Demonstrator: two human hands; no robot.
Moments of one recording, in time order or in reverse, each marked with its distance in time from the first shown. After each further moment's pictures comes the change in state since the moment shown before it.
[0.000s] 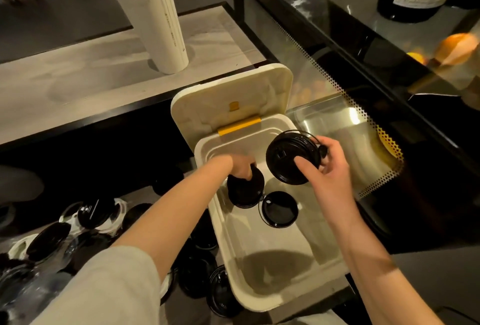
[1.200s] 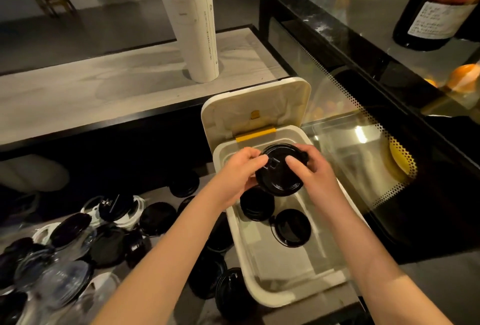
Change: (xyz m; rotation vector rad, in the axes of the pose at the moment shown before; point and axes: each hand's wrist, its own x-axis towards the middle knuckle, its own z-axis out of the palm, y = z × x) left_hand -0.139 0.015 0.022 -1.400 0.468 0.385; right_hand 0.003 -0.010 0.033 -0.027 -0.257 -0.022
